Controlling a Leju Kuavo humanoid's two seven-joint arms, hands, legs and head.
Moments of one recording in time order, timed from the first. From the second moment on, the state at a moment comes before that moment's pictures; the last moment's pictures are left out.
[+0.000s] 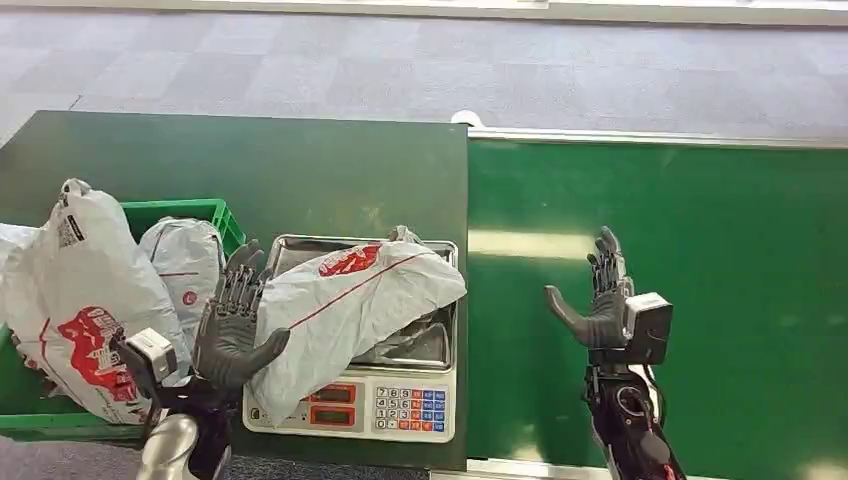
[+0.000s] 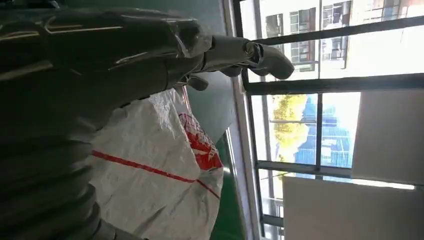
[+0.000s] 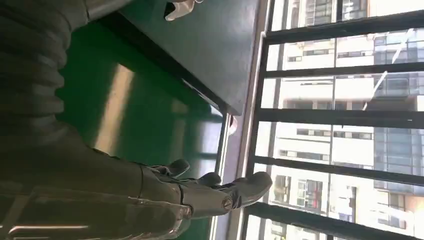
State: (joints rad) left arm -0.06 -0.11 -0.03 -1.45 0.05 -0.21 -0.55; right arm -0.29 -0.08 0.26 -1.04 -0.18 -0.03 -0.58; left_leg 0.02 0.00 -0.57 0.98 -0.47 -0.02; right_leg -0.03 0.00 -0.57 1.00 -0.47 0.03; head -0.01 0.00
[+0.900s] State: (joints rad) left arm -0.08 -0.03 -0.20 -1.36 -0.69 0.00 -0.40; right arm -0.31 -0.08 0.26 -1.01 -0.06 0.12 -0.60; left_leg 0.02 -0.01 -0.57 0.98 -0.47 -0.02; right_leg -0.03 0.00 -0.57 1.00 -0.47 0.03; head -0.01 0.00
